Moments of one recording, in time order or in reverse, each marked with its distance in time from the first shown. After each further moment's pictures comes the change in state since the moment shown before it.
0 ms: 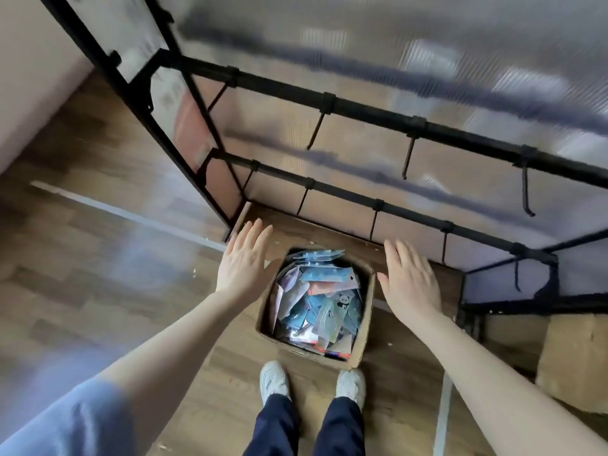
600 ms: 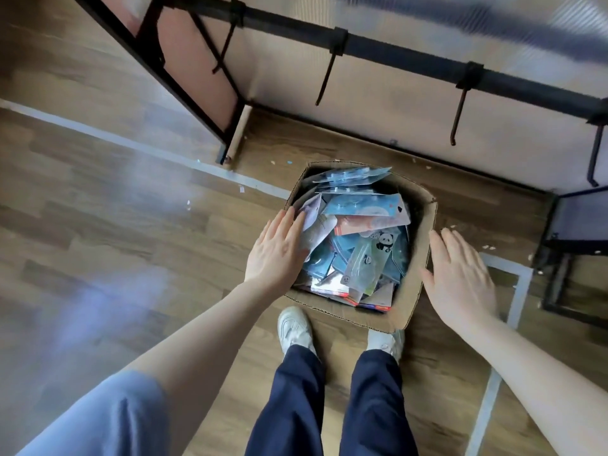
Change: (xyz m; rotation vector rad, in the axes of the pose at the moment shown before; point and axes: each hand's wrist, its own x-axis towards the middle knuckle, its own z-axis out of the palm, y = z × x) left_hand 0.008 -0.052 0.228 0.002 -0.276 0.012; right_hand 0.023 0.007 0.214 0.036 -0.219 0.062
